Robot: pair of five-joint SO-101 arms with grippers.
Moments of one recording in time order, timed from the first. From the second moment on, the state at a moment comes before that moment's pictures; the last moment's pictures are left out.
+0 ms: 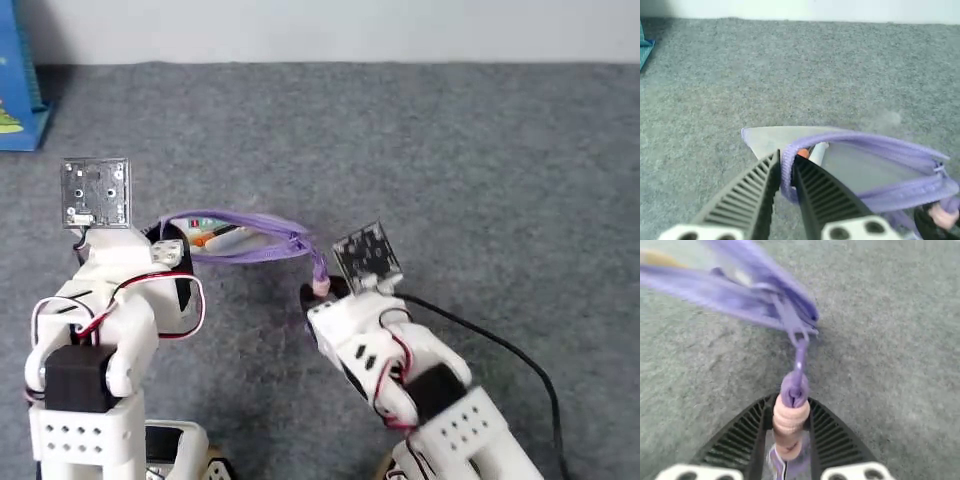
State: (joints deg) left arm -0.7 -59.7 34.4 75.7 9.0; right arm -36.7 -71.6 71.4 44.1 -5.1
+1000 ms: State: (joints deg) left arm 24.3 -42.5 29.5 61.9 11.7; right arm -51.5 -102.4 71.4 70.1 -4.4
